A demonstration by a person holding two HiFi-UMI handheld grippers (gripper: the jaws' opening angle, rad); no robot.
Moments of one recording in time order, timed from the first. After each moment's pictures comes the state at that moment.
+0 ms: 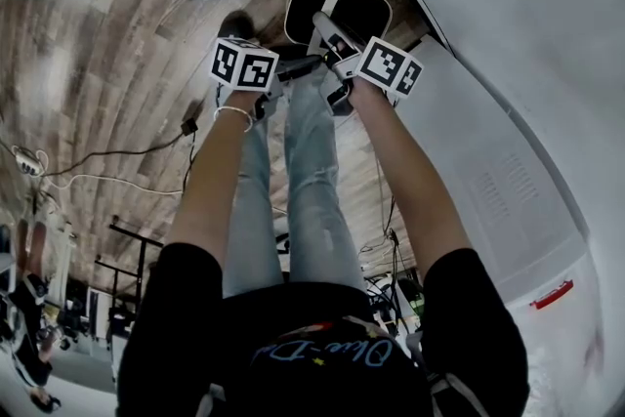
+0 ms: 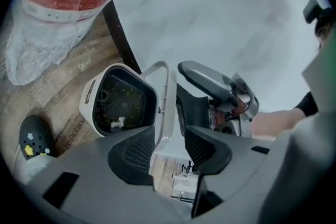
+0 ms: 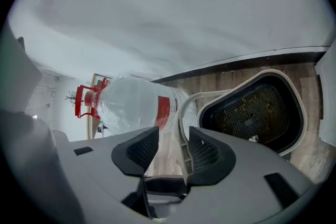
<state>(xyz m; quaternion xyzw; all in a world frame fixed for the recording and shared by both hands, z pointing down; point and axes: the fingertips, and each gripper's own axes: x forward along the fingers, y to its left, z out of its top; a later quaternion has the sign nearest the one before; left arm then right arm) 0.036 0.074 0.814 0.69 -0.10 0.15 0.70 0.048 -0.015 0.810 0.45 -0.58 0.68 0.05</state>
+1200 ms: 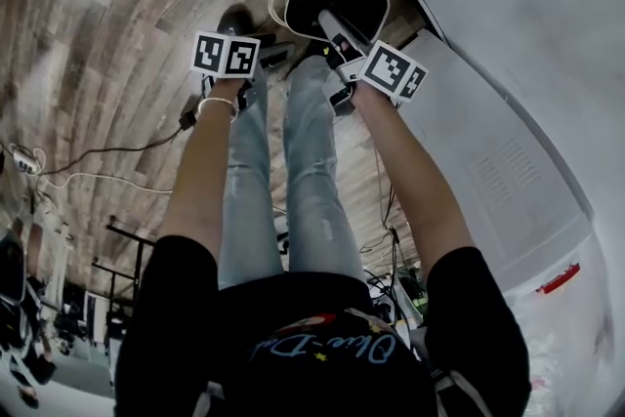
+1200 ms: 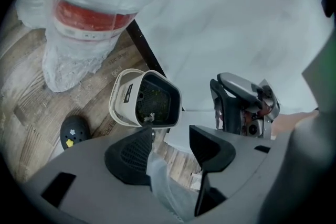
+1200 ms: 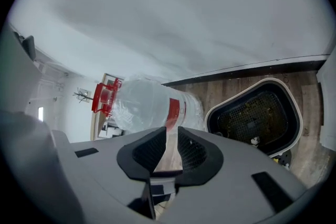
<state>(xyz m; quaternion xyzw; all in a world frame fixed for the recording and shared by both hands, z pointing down) -0.029 0.080 0.839 0.67 -0.17 0.23 0.69 0.042 -0.007 0.778 0.45 -0.61 0.65 0.04</state>
